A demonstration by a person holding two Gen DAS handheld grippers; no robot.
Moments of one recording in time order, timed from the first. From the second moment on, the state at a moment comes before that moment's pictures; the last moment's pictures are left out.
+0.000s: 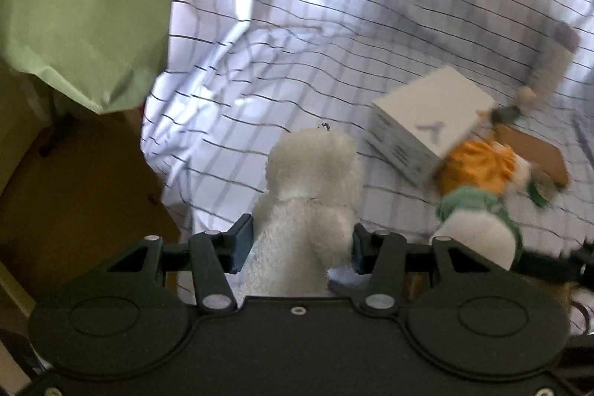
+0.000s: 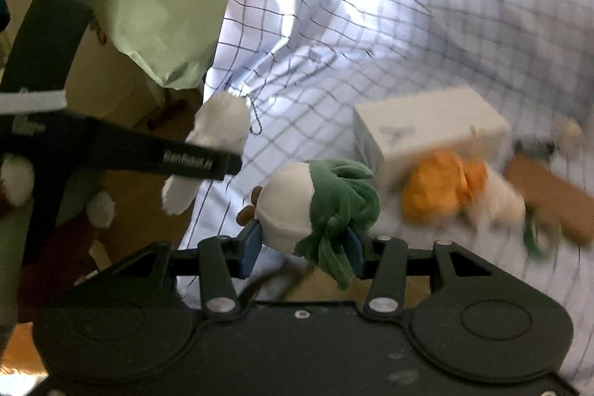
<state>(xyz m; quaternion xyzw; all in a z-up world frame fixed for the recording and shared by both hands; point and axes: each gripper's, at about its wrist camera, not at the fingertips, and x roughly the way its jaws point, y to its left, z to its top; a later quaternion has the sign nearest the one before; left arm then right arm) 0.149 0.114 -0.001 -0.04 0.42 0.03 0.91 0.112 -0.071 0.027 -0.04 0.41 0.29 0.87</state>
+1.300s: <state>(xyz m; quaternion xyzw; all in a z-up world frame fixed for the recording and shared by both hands) 0.048 -0.002 -0.046 0.02 0.43 -0.04 0.90 -0.031 -0.207 0.018 0.14 0.39 0.04 0.91</state>
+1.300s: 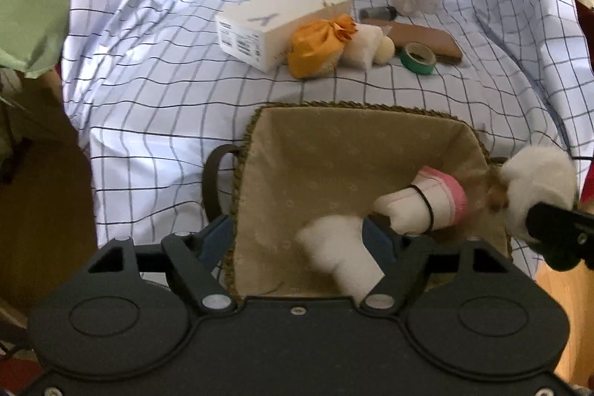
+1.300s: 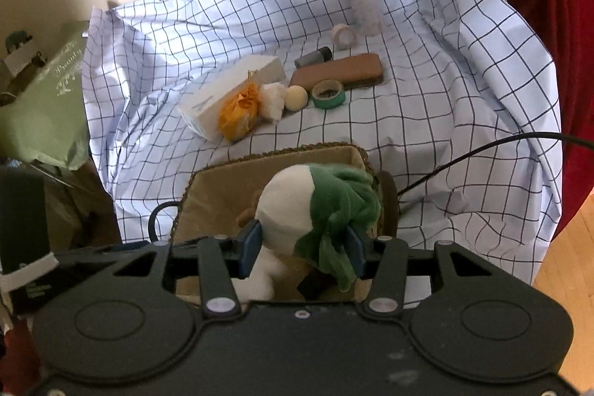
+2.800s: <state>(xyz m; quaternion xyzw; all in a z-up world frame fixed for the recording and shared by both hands) 0.037 0.013 -0.060 0.02 0.44 -0.03 0.90 -0.019 -0.189 -0.008 0.09 0.46 0.00 0.88</state>
